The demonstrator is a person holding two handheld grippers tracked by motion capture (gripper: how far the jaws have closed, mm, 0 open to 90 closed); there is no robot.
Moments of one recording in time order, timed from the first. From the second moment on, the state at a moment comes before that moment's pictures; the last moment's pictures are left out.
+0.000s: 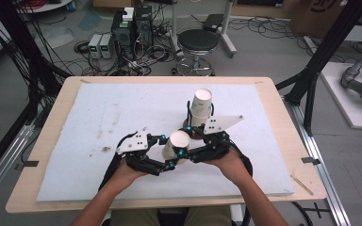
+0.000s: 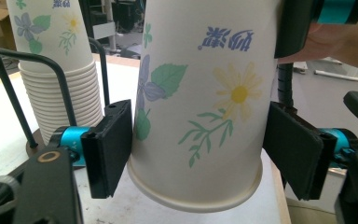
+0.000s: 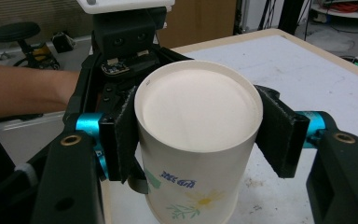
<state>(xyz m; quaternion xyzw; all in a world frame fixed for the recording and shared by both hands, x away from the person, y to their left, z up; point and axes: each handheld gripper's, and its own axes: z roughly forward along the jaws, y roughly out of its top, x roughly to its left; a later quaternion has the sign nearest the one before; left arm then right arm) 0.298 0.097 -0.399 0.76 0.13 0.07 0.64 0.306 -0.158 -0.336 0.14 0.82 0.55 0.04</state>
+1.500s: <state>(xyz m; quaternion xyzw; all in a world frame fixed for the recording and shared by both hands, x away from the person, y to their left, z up) 0.310 0.090 -0.350 0.92 0.04 0.05 0.39 0.307 -0.167 -0.345 0.10 0.87 0.49 0.05</state>
